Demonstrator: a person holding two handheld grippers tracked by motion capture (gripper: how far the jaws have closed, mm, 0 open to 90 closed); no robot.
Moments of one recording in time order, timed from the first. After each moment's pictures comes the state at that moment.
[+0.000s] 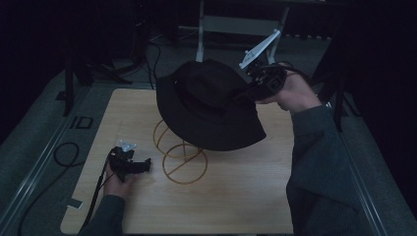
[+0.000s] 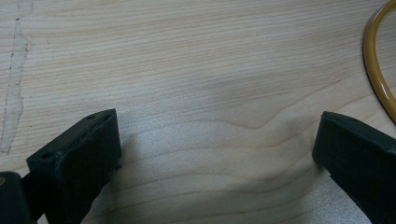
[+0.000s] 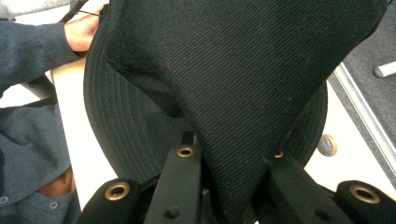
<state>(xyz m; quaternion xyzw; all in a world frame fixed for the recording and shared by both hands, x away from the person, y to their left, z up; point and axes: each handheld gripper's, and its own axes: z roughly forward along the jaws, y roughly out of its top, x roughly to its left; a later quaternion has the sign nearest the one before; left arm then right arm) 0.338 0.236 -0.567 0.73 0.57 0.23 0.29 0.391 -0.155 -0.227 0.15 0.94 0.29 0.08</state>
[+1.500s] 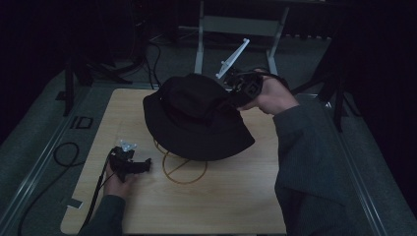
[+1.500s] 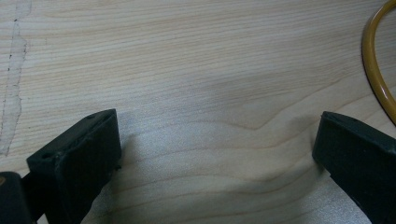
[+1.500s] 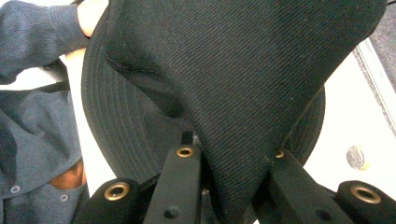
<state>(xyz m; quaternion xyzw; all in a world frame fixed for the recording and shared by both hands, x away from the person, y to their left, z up) 0.338 0.235 -0.567 0.73 0.57 0.23 0.29 0.396 -0.114 -0.248 0.12 0.96 0.26 0.05</state>
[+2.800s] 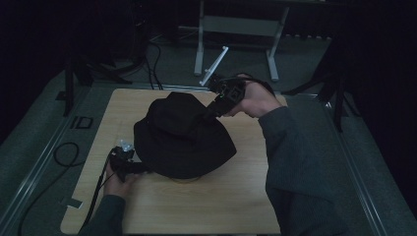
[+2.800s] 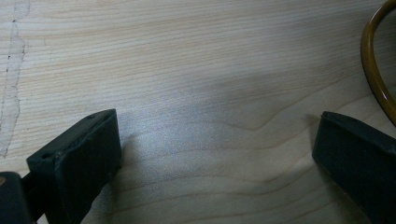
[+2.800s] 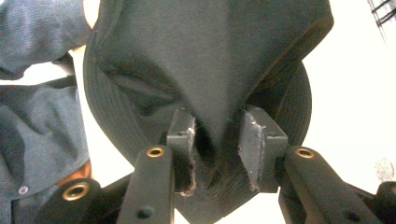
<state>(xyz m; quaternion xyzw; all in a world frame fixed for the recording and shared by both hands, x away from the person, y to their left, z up) 0.339 0.235 -0.567 0.74 0.57 0.23 0.29 0.401 -0.081 -0.268 0.12 0.97 0.23 0.02</state>
